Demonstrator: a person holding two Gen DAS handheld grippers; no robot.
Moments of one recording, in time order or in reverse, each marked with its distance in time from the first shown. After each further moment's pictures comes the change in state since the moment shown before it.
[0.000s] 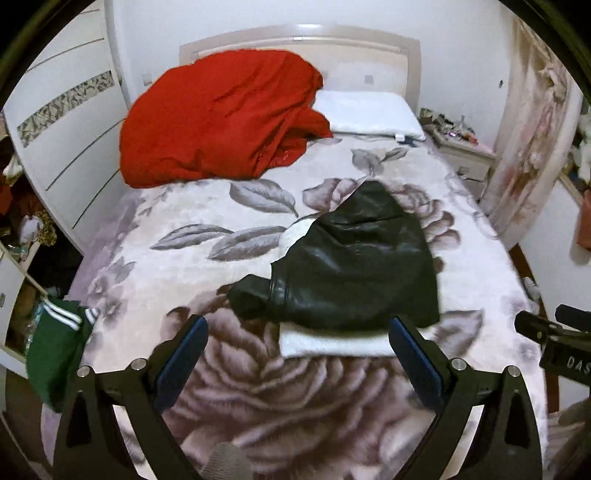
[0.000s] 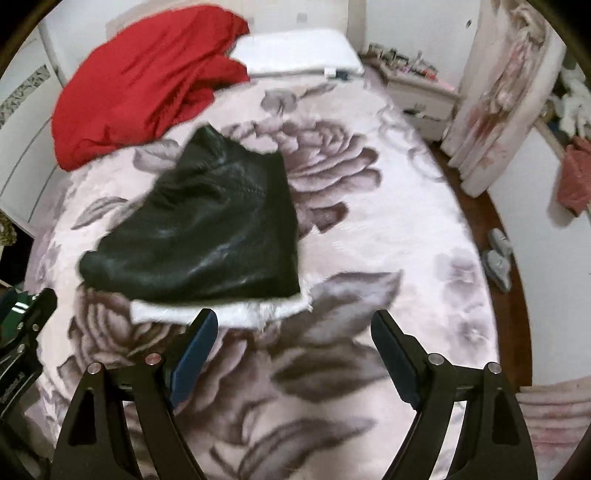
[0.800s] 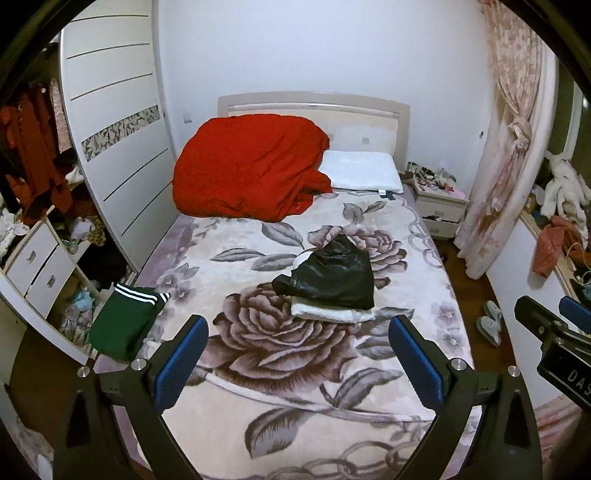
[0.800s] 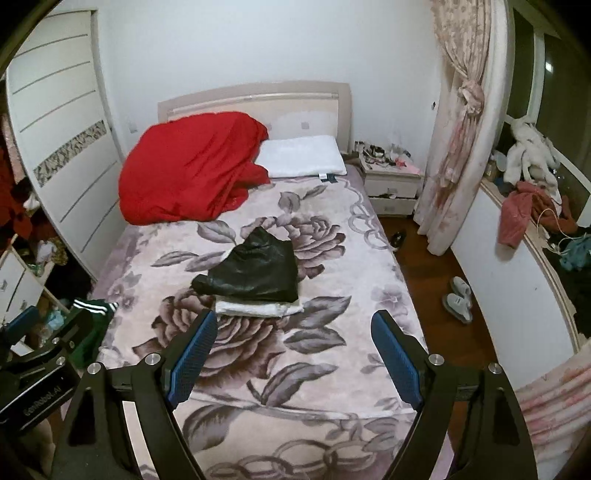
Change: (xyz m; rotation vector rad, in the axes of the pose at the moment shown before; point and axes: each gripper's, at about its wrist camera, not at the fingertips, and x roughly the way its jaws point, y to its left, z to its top) left arm -0.349 0.001 -0.041 -0.066 -0.126 0.008; right arm -0.461 -0.023 -0.153 -0.018 -0.317 0.025
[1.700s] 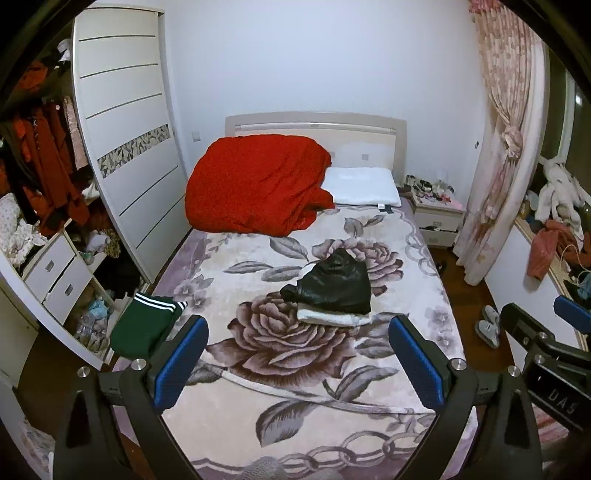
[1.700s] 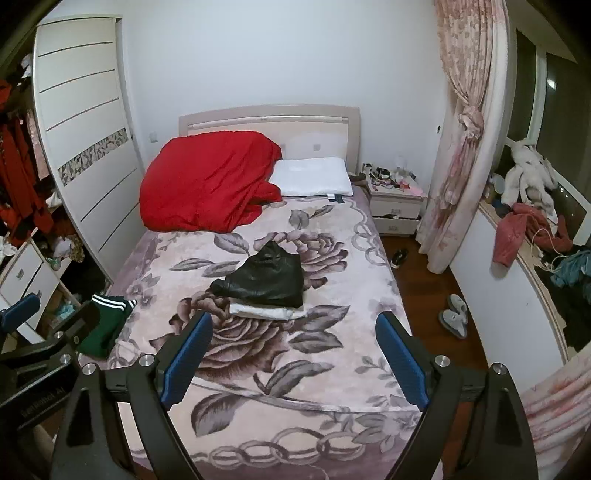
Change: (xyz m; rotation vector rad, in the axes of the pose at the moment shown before) left arm -0.078 -0.011 -0.003 0.005 -0.060 0.032; right arm -0.116 0.000 0.005 -0.052 -0.056 0.035
